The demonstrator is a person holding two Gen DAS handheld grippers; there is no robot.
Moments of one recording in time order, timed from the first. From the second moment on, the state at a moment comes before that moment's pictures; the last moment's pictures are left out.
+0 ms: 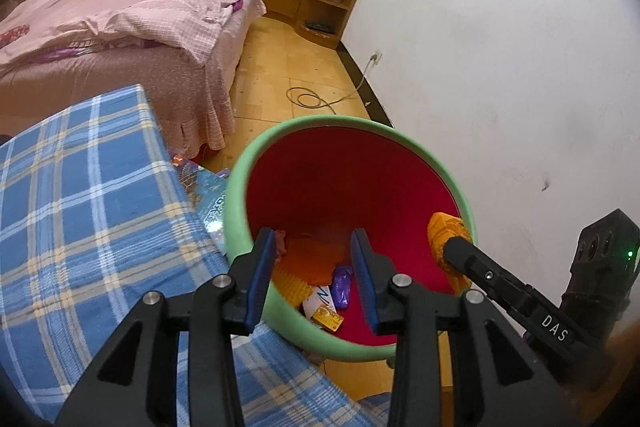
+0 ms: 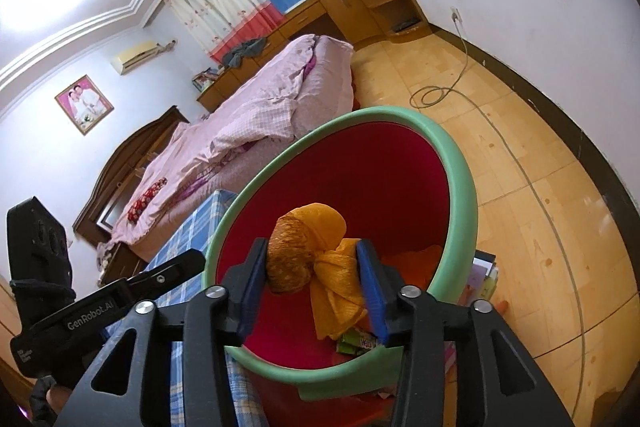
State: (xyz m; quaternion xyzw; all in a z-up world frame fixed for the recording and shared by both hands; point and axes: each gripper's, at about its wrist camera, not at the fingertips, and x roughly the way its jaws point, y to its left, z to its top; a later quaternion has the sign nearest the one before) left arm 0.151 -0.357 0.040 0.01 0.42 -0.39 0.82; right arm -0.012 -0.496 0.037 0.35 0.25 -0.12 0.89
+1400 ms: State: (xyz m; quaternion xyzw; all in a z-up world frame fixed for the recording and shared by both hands) left arm 0.226 -0.125 -0.004 -0.03 0.46 -0.05 0.89; right arm -0.010 -0.465 0.039 0.34 0.28 -0.10 0.89
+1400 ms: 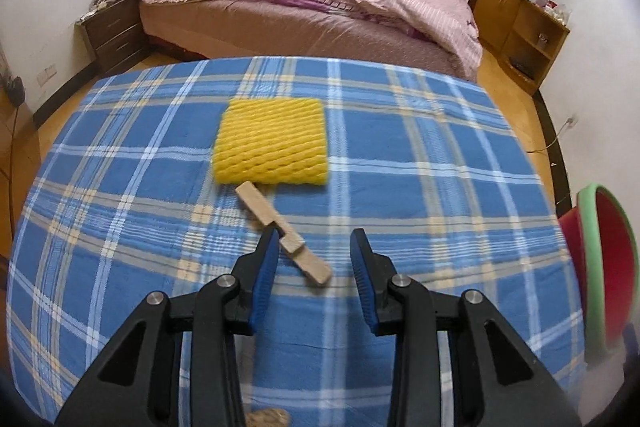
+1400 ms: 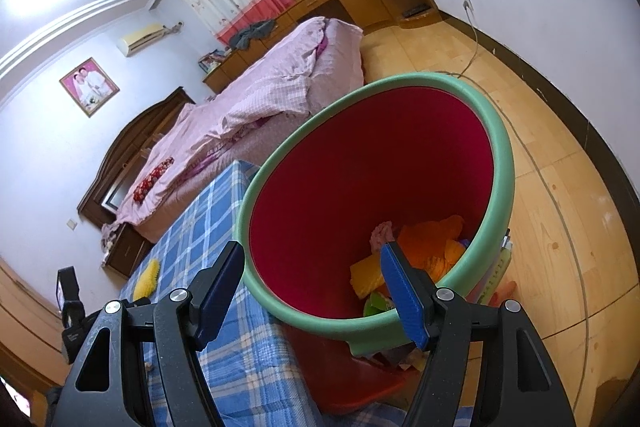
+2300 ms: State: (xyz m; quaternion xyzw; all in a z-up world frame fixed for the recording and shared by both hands) left arm 0.202 -0.069 0.004 -0.13 0.44 -0.09 0.88; right arm 0.008 -0.416 0.067 0.30 0.29 -0.06 0.91
